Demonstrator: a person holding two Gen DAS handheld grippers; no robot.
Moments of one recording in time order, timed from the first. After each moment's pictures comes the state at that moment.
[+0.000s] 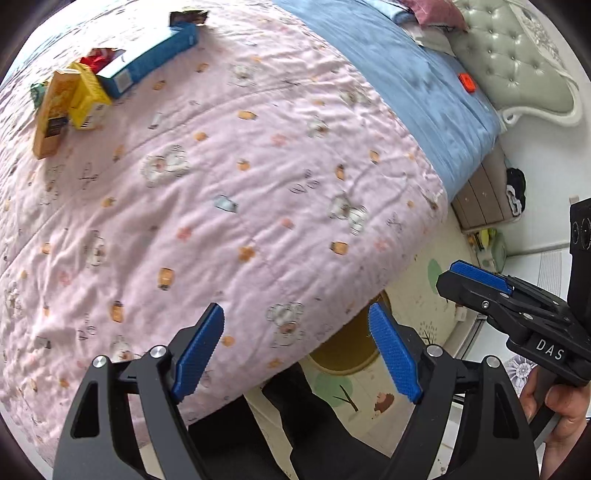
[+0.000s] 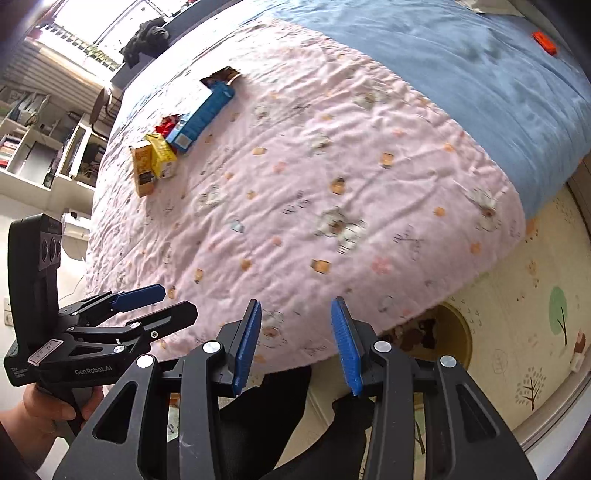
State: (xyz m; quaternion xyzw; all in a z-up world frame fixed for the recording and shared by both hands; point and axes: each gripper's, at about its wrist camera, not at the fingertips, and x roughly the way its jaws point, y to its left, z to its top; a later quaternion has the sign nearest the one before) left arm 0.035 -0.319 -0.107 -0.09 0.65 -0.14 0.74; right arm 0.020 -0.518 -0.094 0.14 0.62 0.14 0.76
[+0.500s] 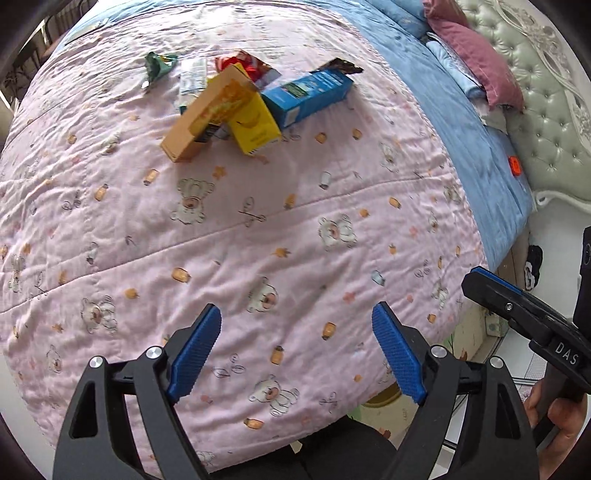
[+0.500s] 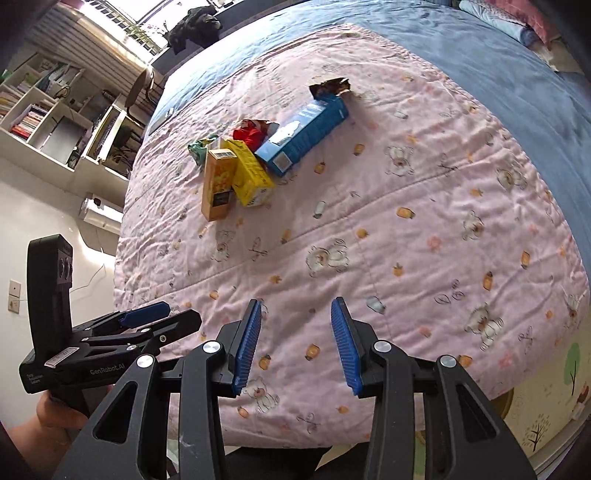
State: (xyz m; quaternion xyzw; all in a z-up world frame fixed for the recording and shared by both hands) left arm 0.083 -0.132 -0.095 -0.16 0.63 -0.05 0.76; right arm 0.103 -0.346 -0.067 0.11 0.59 0.20 0.77
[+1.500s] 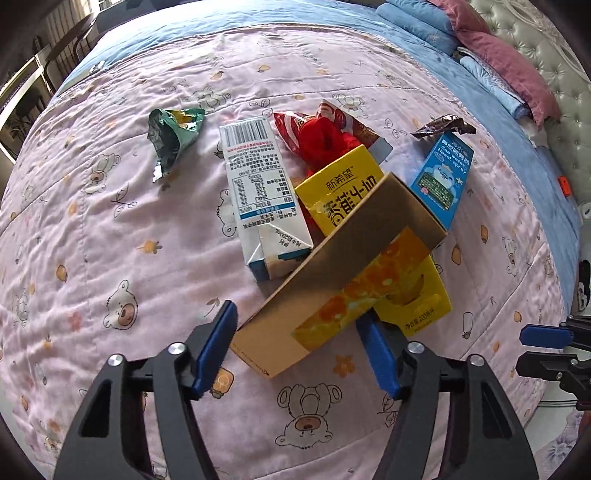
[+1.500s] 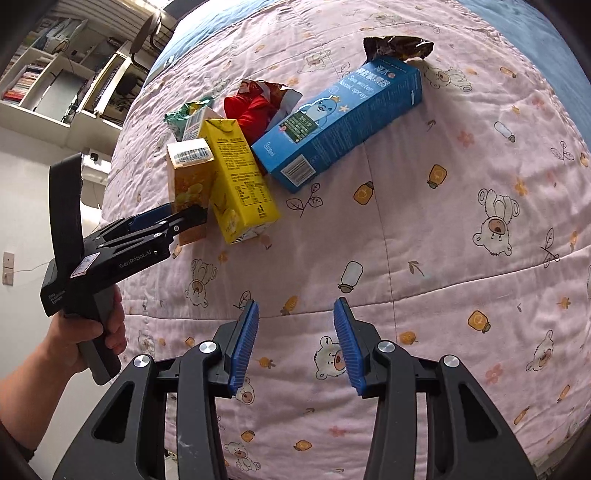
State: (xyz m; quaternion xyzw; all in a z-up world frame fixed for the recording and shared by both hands) left arm 0.243 -0.049 -0.188 -0.08 0.58 0.00 0.81; right arm 0.239 -0.278 -0.165 0.05 0.66 0.26 0.70
